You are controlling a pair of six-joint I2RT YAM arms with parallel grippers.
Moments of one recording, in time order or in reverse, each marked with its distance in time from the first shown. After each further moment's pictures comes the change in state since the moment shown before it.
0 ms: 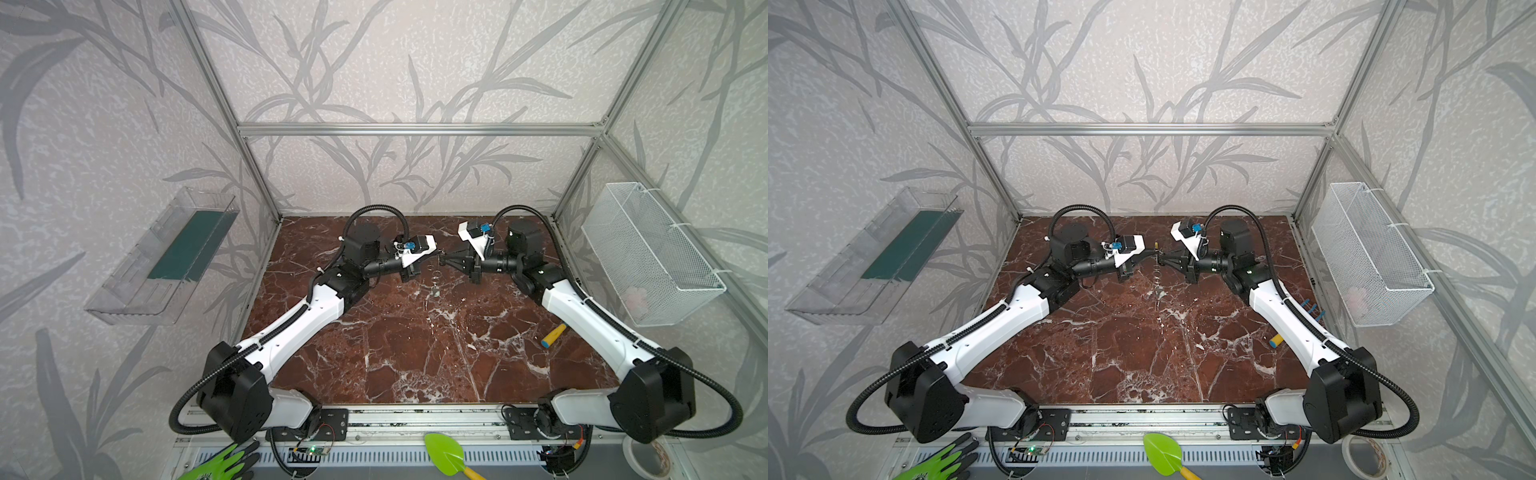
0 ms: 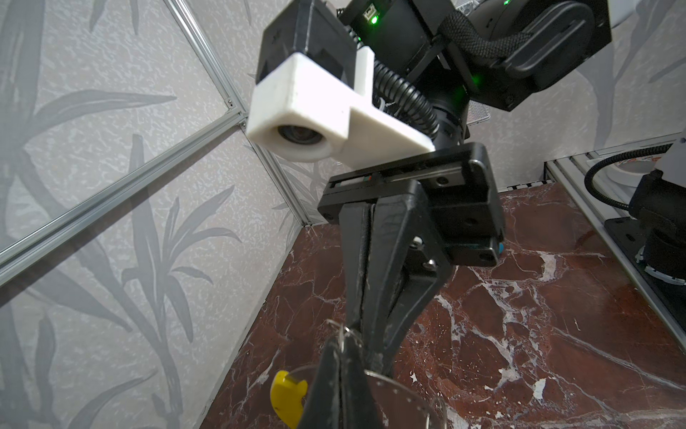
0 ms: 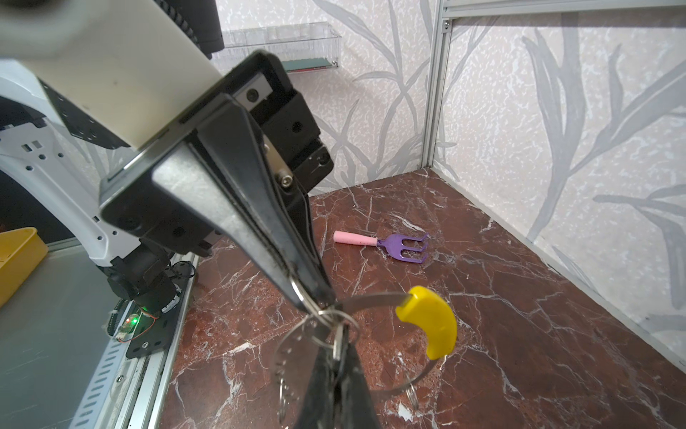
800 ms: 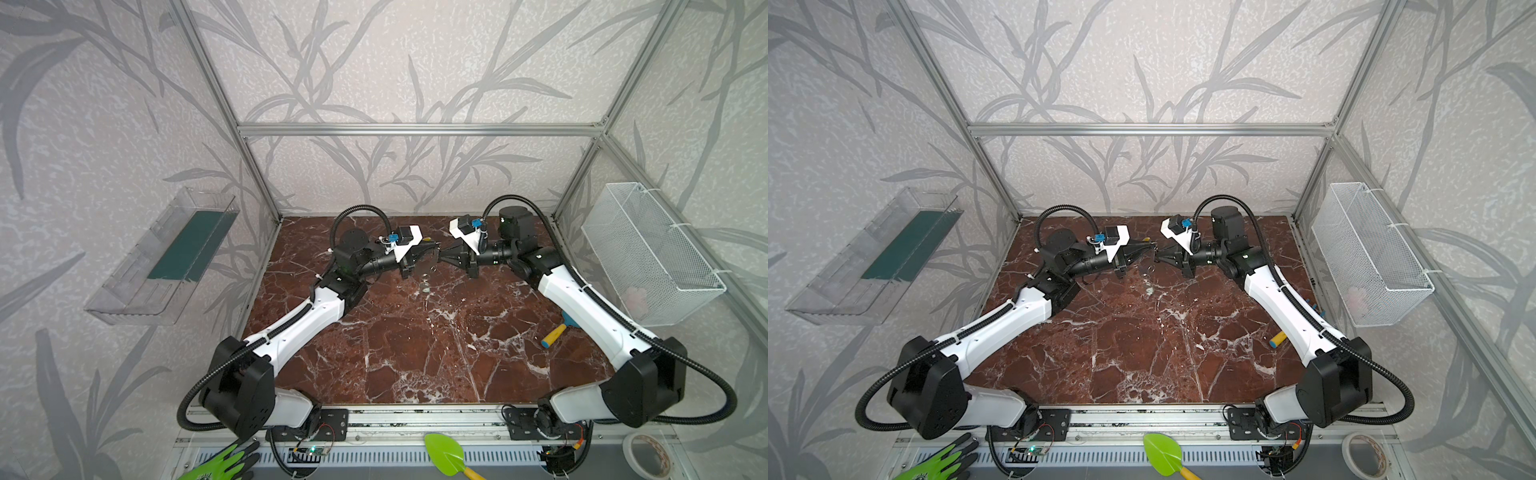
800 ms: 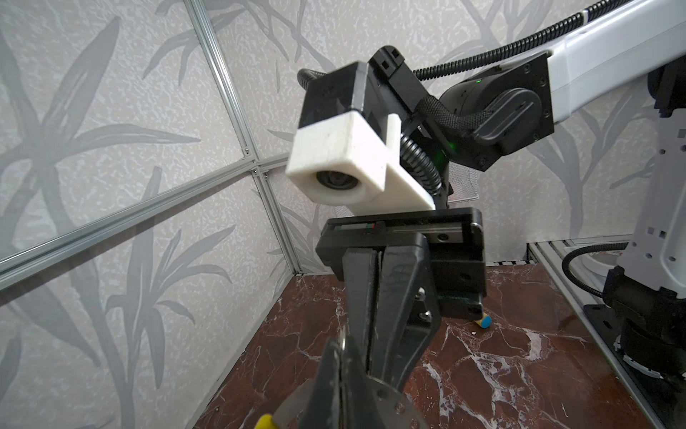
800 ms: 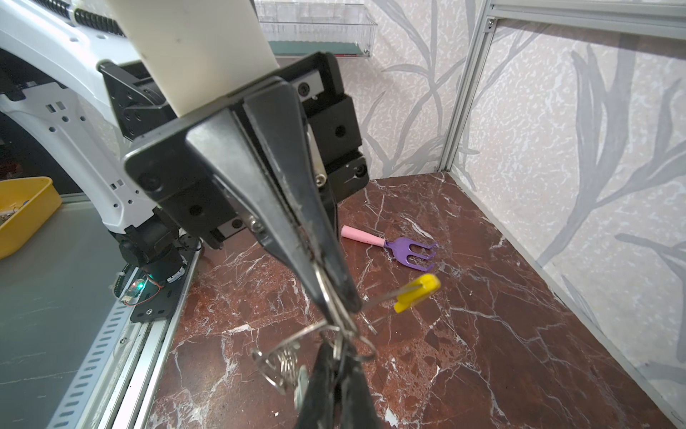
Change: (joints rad) left arm 0.037 0.022 -0.093 0.382 0.092 -0.308; right arm 0.036 0.083 0.196 -0.248 -0.031 -0.206
